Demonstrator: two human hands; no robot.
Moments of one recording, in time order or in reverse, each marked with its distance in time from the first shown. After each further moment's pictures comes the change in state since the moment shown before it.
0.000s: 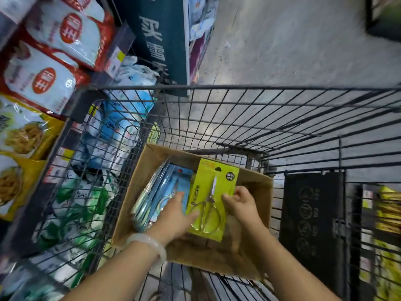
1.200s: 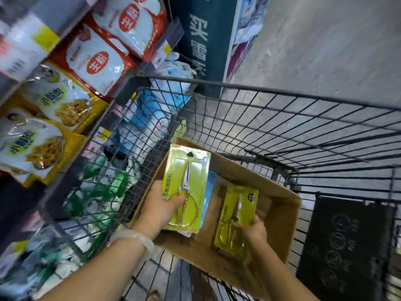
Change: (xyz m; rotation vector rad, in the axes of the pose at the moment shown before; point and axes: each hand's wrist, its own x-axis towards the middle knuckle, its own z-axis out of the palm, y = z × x) left_hand -0.007 -0.048 -0.036 -0.549 0.368 -0.123; right_hand 0.027 0.065 0.007 -0.474 0.084 0.245
